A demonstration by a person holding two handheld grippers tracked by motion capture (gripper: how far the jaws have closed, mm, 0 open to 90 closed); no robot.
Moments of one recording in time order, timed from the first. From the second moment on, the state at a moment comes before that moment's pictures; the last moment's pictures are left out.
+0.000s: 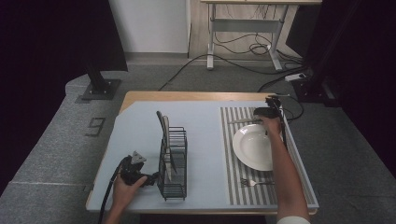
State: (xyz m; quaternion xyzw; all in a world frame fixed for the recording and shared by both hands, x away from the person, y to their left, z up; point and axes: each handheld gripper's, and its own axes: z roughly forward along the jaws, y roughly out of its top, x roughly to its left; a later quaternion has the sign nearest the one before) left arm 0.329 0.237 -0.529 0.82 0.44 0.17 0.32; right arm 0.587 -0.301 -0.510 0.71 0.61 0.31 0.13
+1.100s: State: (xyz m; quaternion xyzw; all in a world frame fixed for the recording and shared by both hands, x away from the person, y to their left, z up) left arm 0.329 0.237 -0.528 0.82 0.44 0.17 0.32; right arm 0.574 -0.296 -0.494 0.69 0.61 0.37 0.15
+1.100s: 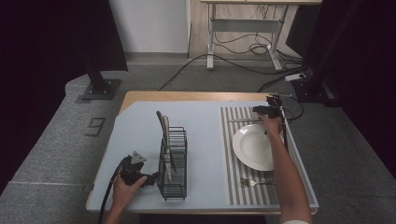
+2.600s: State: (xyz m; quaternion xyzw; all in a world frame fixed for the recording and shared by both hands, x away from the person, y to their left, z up) left arm 0.329 0.237 -0.528 0.82 0.44 0.17 0.32; right arm 0.369 -0.183 -0.458 0.43 0.73 0.51 0.11
